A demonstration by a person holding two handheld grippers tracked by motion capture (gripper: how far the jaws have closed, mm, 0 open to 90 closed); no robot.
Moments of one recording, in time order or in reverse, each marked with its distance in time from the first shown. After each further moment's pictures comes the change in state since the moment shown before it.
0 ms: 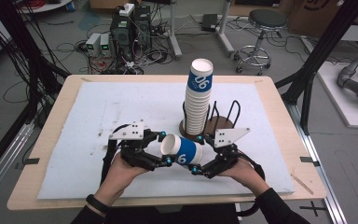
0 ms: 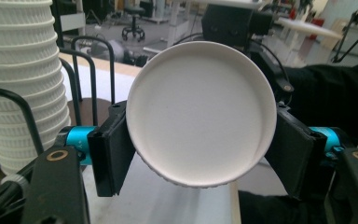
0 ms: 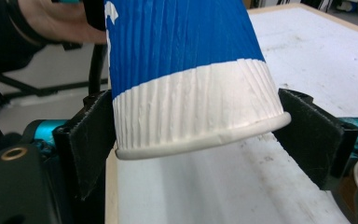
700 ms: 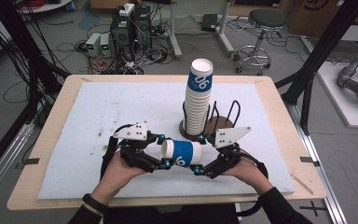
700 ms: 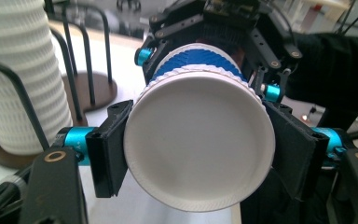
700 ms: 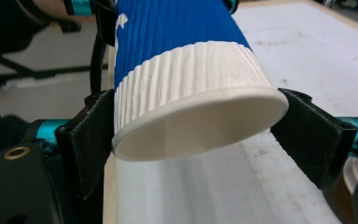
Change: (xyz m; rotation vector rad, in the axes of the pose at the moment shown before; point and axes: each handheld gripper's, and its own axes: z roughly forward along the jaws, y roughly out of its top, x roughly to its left) left arm 0.001 0.002 -0.001 0.112 -0.004 0.021; right arm 0.000 0.007 -0.007 0.042 -0.011 -0.063
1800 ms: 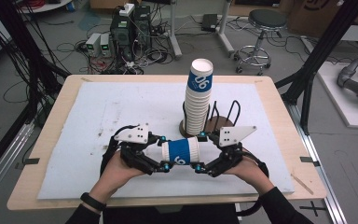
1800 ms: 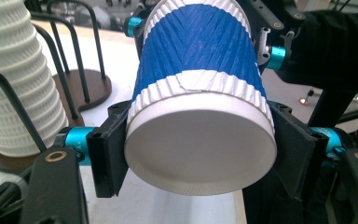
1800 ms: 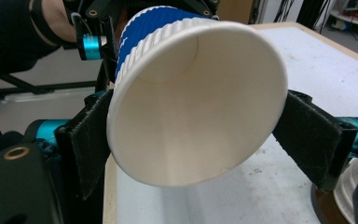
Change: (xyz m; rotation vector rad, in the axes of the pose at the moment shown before) left arm 0.001 -0.002 0.001 0.047 -0.036 0.053; right arm 0.002 0.006 -0.008 -0.063 -0.002 -0.011
